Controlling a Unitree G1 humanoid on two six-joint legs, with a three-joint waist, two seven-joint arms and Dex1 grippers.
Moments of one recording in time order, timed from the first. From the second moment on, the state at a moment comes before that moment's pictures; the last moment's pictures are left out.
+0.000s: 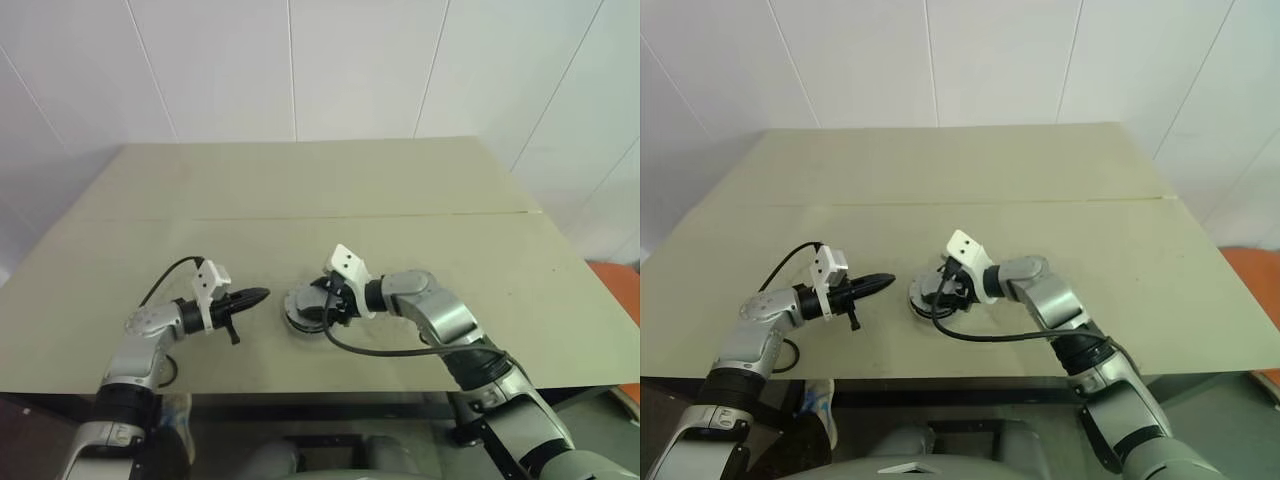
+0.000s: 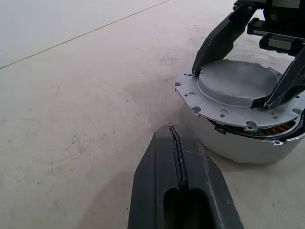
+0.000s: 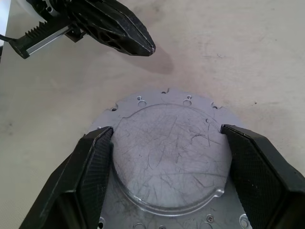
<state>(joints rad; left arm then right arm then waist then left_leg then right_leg) -0.24 0.48 0.01 0.33 -0.30 0.02 -1.09 -0.51 -0.29 0.35 0.09 0.20 0.64 0.89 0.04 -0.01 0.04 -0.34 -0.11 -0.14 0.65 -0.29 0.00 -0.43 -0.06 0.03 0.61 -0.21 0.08</state>
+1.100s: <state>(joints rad) -0.24 0.48 0.00 0.33 -0.30 0.02 -1.11 -0.52 -0.38 0.43 0.06 0.14 0.56 0.99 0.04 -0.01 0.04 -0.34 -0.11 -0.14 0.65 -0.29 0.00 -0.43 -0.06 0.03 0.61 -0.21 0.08</state>
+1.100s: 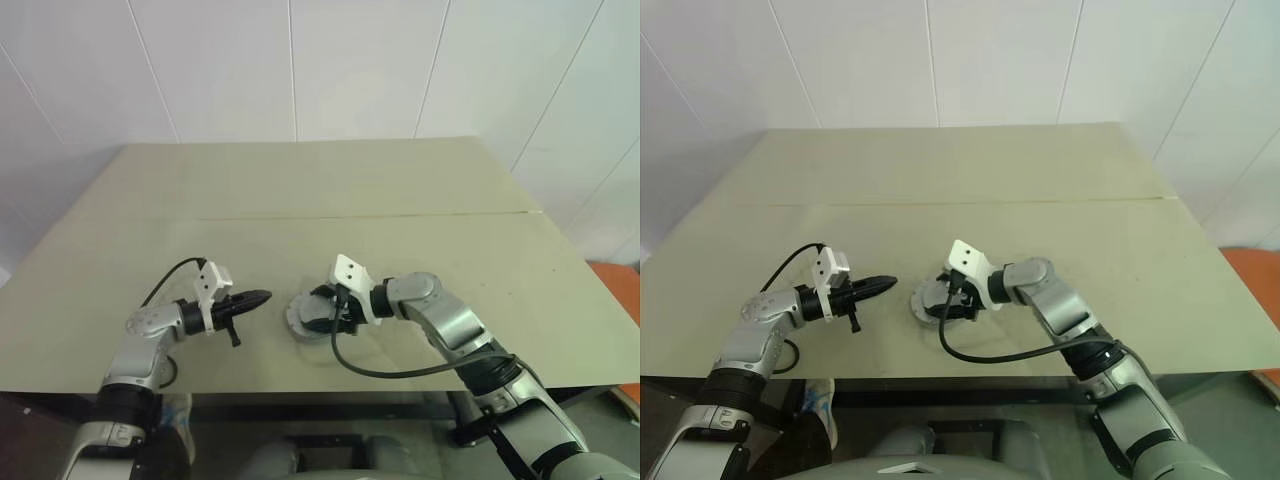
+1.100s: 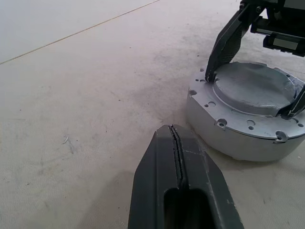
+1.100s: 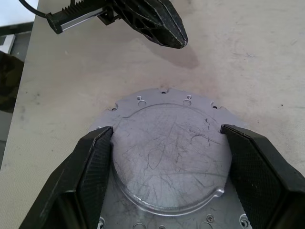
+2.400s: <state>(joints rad) -0.25 0.47 -0.02 0.33 -0.29 0.02 -1.11 -0.48 -0.42 0.43 0.16 0.14 0.41 1.09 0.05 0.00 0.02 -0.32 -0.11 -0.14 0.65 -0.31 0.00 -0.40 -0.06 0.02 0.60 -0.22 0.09</state>
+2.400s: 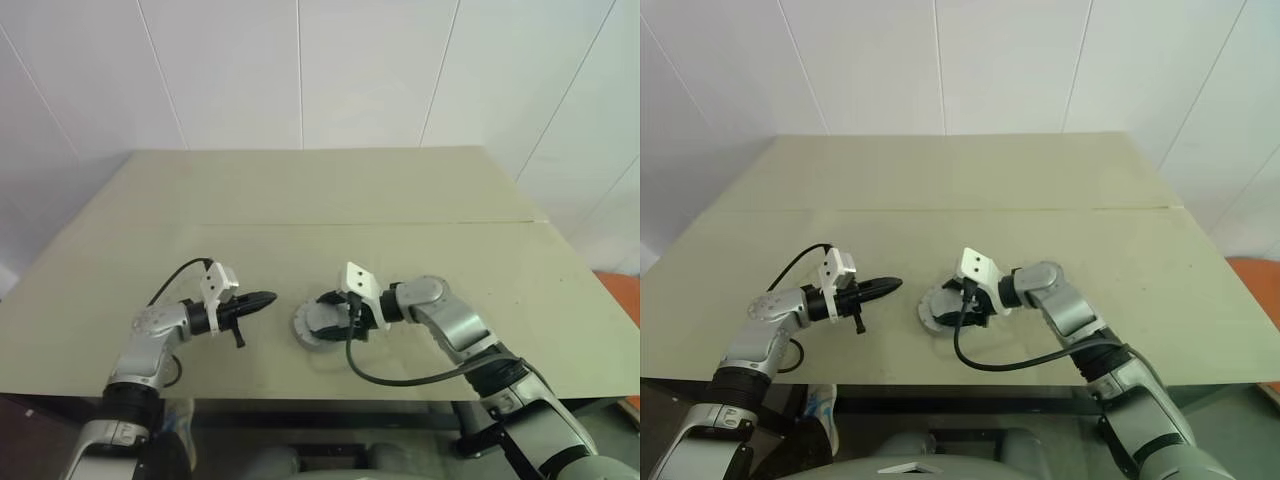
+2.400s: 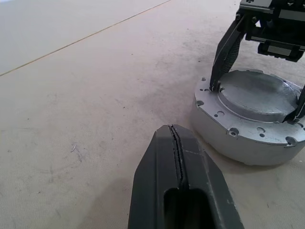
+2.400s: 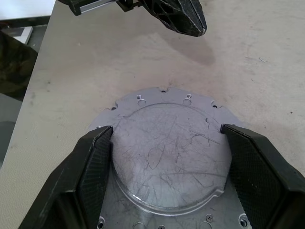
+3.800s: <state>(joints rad) -0.41 0.38 -0.23 0.30 -0.27 0.16 -1.28 -0.48 -0.44 0.46 0.16 0.12 0.34 1.08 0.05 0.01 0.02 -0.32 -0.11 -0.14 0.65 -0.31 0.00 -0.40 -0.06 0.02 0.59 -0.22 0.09</state>
